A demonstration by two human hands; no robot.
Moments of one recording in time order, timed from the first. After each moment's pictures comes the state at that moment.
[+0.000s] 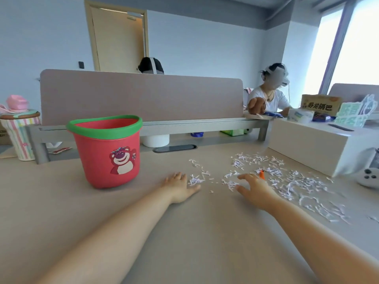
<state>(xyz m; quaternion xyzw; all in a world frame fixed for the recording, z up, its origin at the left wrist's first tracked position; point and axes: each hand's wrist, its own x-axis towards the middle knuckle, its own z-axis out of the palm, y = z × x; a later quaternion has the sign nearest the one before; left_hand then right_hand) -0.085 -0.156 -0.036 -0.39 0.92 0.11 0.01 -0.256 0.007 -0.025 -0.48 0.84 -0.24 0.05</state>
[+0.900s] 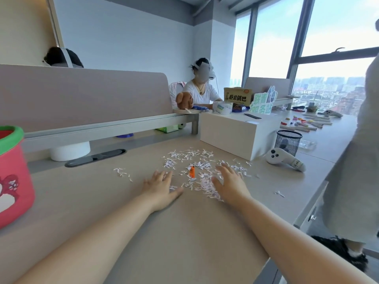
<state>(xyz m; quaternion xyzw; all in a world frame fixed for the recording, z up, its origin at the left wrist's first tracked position) -0.216 -0.097 -0.042 -0.24 0.97 0.08 -0.03 -0.337 0.080 -0.036 -0.34 0.90 -0.28 -0.04</state>
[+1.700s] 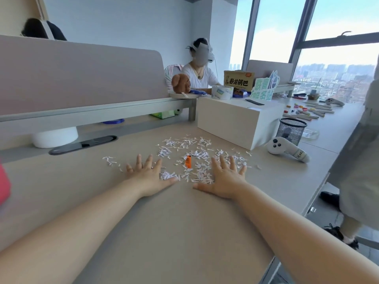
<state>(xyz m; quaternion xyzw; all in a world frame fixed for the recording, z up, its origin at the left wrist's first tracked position) -0.227 -0.115 -0.037 -0.30 0.95 0.06 0.04 -0.354 0.068 -0.041 -0.34 0.94 -0.07 0.05</state>
